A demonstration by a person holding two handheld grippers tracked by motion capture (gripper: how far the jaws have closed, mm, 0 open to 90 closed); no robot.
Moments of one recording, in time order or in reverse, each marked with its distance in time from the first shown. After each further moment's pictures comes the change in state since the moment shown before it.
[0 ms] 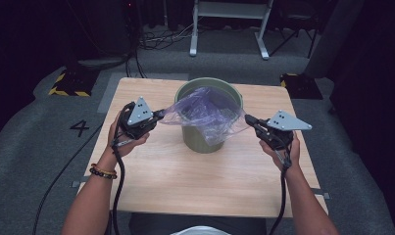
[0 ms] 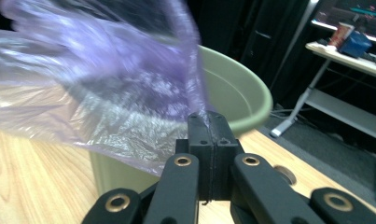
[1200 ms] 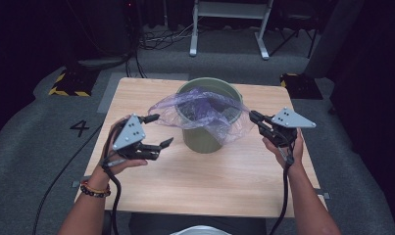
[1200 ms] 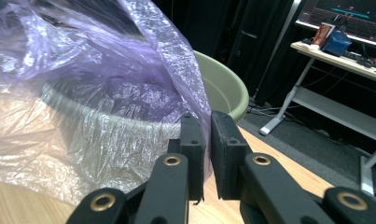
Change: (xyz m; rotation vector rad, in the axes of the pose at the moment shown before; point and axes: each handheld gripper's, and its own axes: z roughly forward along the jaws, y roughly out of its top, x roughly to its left) left arm -0.055 0.009 -0.041 -0.165 -0.141 0.056; right arm -0.009 0.000 0.000 -0.007 -0.046 0.011
